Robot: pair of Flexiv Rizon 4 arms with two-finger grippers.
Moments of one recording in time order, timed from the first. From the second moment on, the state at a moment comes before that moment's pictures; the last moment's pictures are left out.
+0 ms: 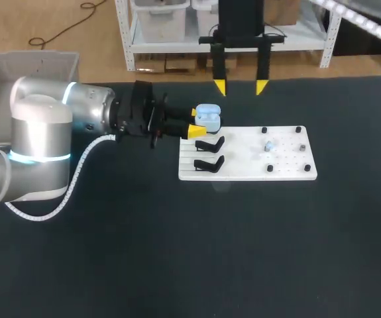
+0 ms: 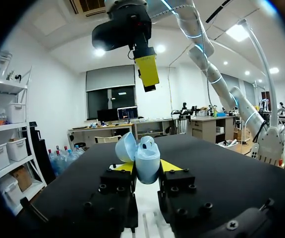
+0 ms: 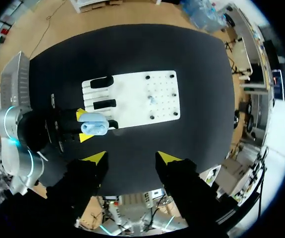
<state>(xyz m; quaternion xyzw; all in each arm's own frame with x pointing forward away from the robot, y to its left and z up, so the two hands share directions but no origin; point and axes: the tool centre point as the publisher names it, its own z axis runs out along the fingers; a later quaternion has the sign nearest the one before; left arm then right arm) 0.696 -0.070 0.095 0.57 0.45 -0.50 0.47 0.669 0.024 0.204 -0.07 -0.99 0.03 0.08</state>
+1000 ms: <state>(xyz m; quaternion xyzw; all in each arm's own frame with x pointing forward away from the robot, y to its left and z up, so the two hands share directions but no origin) 0.696 -0.070 0.095 0.57 0.45 -0.50 0.47 0.695 -0.046 0.139 -0.09 -0.99 -0.14 -0.04</state>
